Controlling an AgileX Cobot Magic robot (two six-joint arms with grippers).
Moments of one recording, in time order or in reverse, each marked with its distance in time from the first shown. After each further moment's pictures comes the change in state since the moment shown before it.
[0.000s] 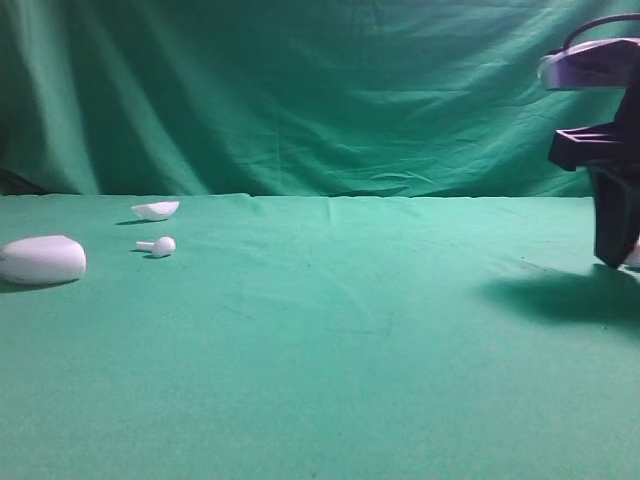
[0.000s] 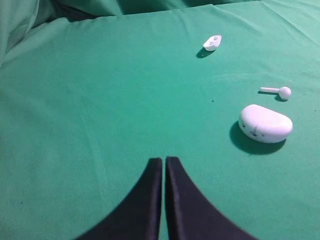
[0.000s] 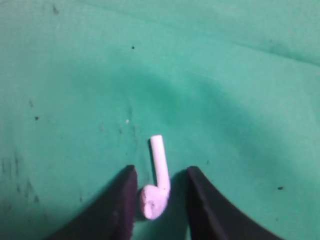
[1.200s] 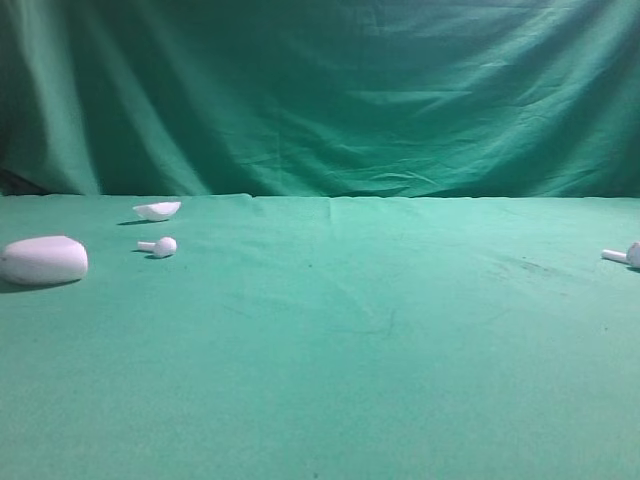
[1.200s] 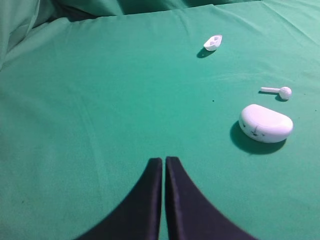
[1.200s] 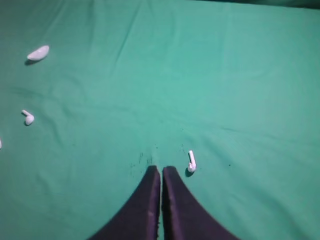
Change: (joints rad) left arm 0.000 0.000 0.000 0.000 0.000 0.000; right arm 0.001 -1.016 -0.032 0.131 0.460 -0.012
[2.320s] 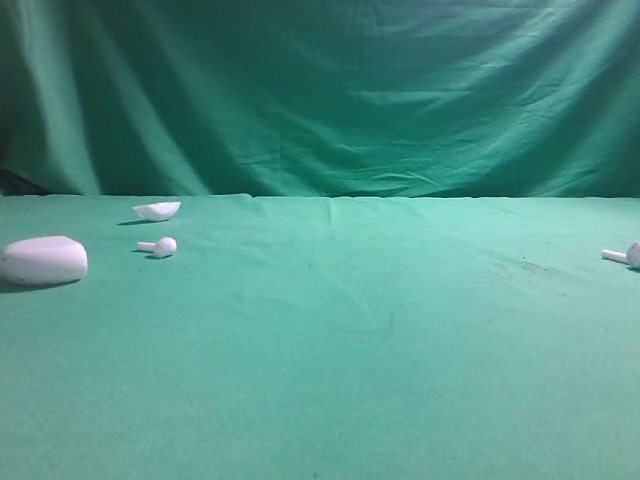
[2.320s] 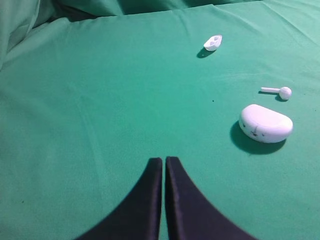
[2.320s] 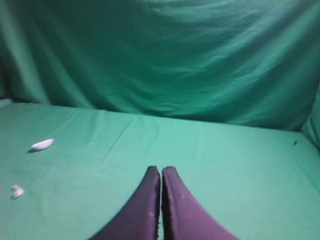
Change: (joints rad) left arm 0.000 0.000 0.000 0.000 0.000 0.000; right arm -0.015 -0.651 0.413 -0.041 -0.253 -0.004
